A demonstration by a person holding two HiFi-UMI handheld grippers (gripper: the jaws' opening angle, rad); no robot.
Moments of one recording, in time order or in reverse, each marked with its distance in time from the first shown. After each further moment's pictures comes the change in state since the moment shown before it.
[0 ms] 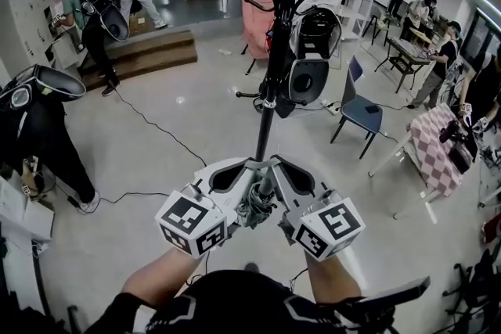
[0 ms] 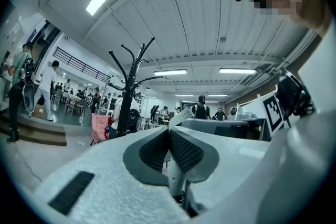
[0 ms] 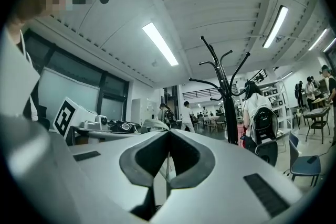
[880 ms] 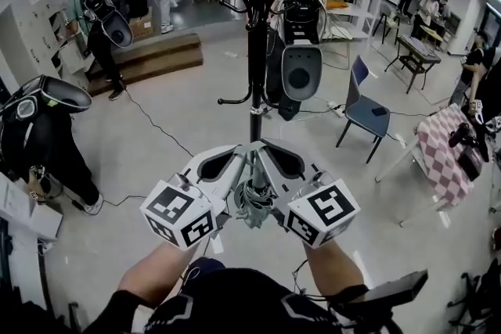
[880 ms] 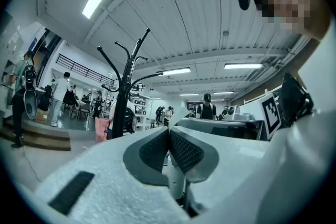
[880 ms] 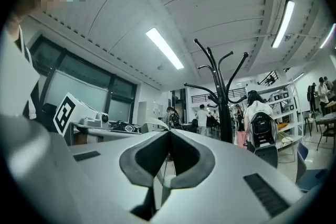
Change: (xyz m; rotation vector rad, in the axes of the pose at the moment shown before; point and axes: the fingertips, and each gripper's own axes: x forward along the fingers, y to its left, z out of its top) left arm 0.086 -0.009 0.011 0.047 -0.002 0.070; right arm 0.002 -0.082 0.021 -0.033 -0.037 0.114
